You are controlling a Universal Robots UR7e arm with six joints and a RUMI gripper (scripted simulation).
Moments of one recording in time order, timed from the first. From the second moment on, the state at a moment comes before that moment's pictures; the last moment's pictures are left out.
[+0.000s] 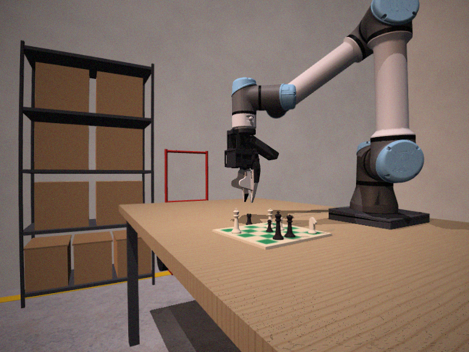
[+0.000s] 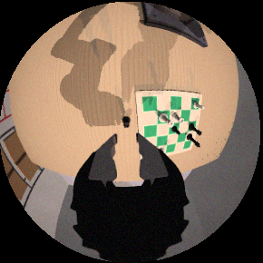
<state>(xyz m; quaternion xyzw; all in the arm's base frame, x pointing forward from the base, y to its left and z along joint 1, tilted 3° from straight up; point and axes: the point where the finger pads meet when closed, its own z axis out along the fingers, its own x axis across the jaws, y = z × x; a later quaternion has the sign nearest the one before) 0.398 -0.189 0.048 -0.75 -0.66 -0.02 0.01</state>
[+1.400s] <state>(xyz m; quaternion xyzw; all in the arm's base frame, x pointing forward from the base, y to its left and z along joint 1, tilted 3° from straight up) 0.397 -0.190 0.078 -0.75 -0.66 -0.02 0.01</state>
